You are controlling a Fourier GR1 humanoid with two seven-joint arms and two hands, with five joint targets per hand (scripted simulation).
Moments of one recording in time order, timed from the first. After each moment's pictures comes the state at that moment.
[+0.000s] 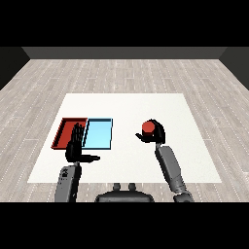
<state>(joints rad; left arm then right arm) 0.02 0.03 0.01 -1.68 0.11 -0.10 -0.41 -0.36 -0.05 0.06 -1.25 -0.12 -0.15 -0.26</state>
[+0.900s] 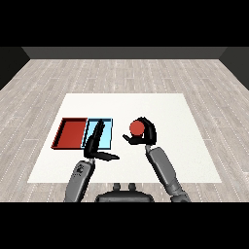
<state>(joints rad) -0.09 0.00 -0.25 -1.70 0.00 0.07 -0.19 -0.37 0.00 0.28 -1.48 -0.10 -0.36 -0.23</state>
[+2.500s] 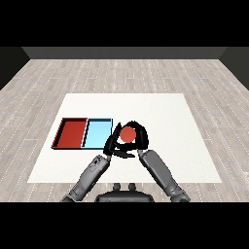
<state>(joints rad) -0.30 0.00 -0.49 -1.31 0.20 0.29 -0.29 -0.39 0.00 0.45 -1.51 -0.18 -0.46 -0.33</state>
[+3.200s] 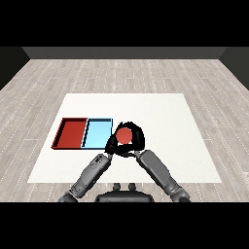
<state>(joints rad) -0.35 0.01 -0.52 -1.25 0.29 0.29 -0.31 -0.43 -0.01 0.52 -1.50 -0.26 -0.50 -0.36</state>
